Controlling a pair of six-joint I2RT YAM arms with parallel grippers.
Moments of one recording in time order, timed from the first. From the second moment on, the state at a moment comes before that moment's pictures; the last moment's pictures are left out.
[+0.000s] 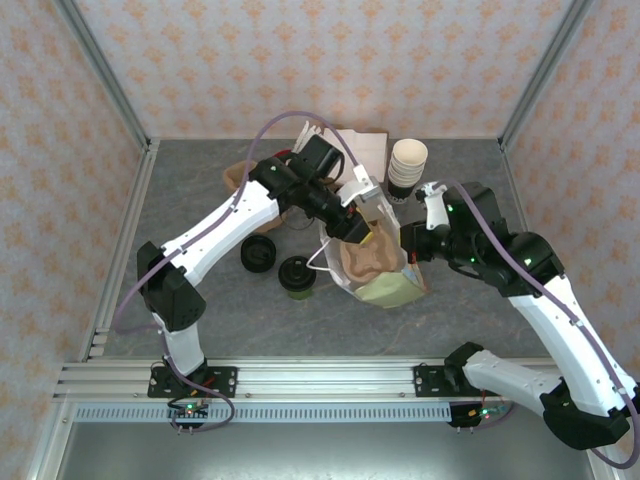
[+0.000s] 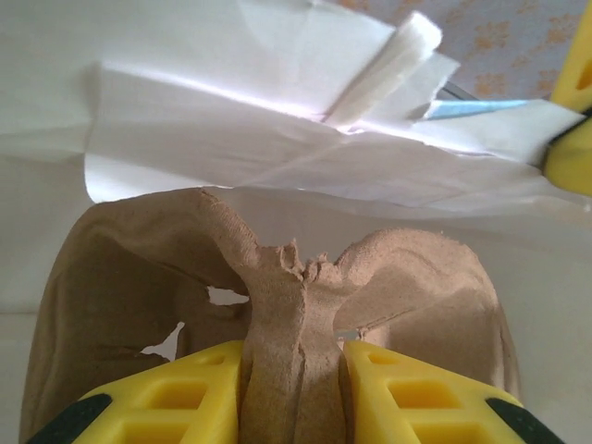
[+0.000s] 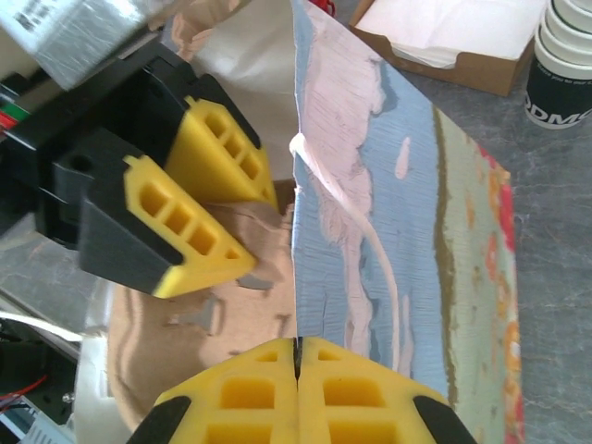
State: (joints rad) left arm -0.68 1.81 1.84 -0.96 0.72 0.17; right arm 0.58 0.97 1.36 -1.10 -0.11 0.34
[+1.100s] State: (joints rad) left arm -0.76 1.57 1.49 -0.52 0.45 0.16; right arm 0.49 0.92 1.21 -0.98 -0.17 0.70
